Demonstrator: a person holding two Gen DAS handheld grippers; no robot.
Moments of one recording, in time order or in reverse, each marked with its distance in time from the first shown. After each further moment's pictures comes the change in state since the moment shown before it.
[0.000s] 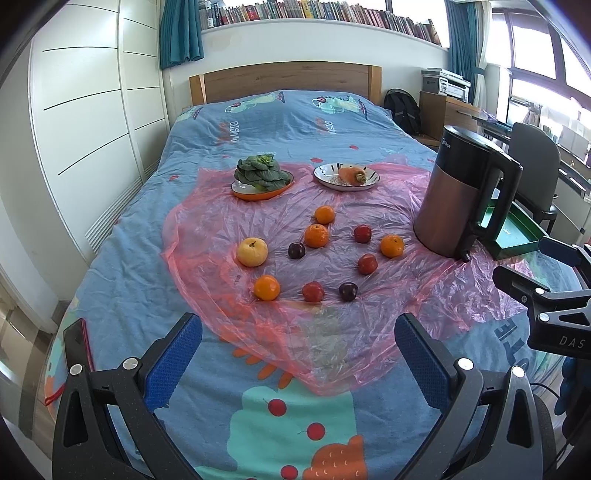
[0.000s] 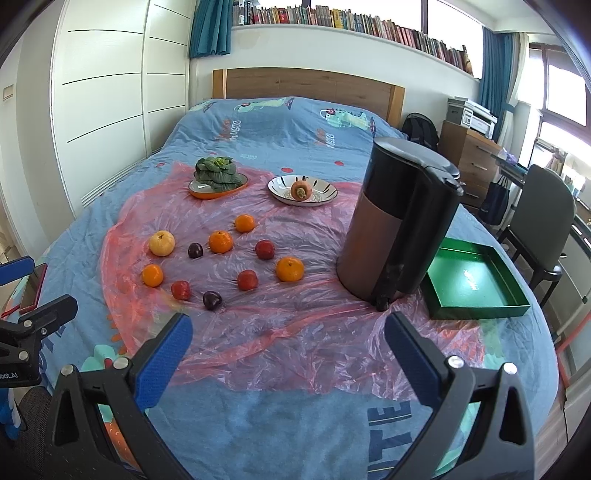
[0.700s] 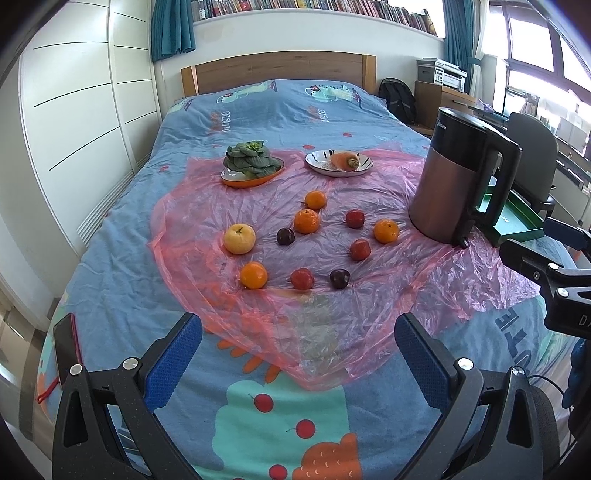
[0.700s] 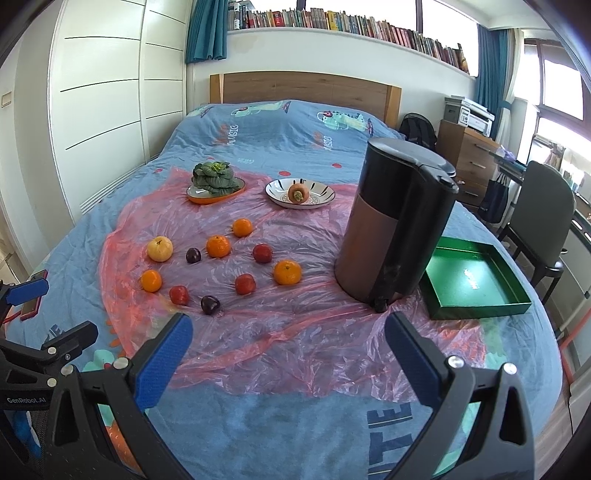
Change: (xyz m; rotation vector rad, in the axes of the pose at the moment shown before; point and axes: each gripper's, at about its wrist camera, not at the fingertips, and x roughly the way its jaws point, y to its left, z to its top) left arm 0.017 -0.012 -0.009 0.013 0.039 -0.015; right arm 0.000 -0.001 0.001 0.010 -0.013 -0.004
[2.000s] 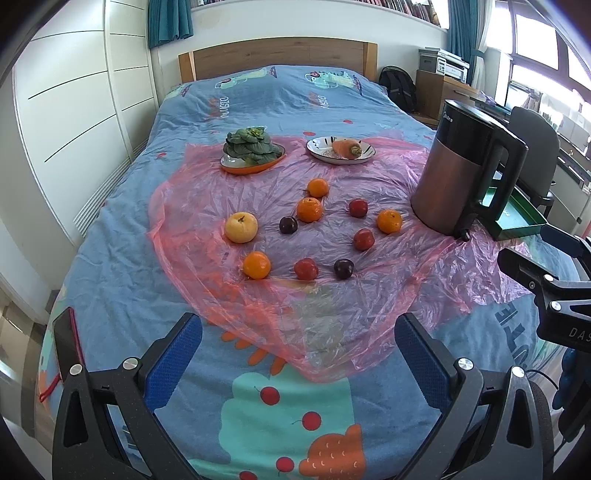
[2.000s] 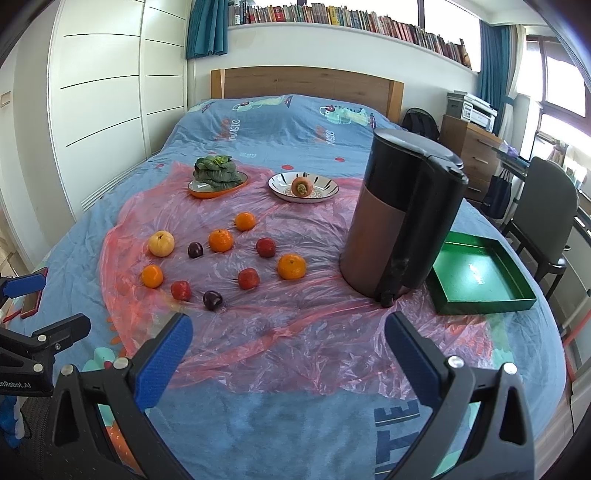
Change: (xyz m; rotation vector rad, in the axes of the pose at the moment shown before) left arm 0.004 0.010 0.007 -0.003 0.063 -0.012; right arm 0.011 0.008 -0.008 0.000 0.010 0.006
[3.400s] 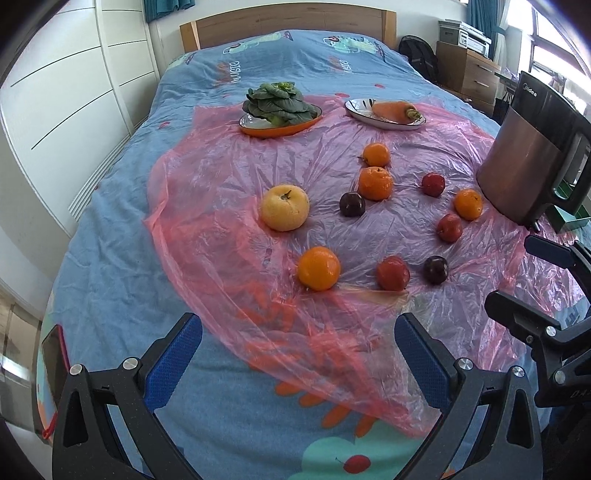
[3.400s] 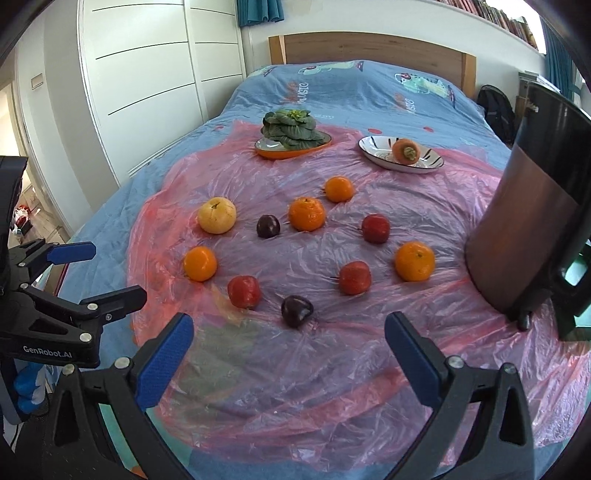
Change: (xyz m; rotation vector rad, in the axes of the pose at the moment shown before) left arm 0.122 0.068 0.018 0.019 0.124 0.040; right arm 0.132 0.071 0.006 -0.052 0.119 0.277
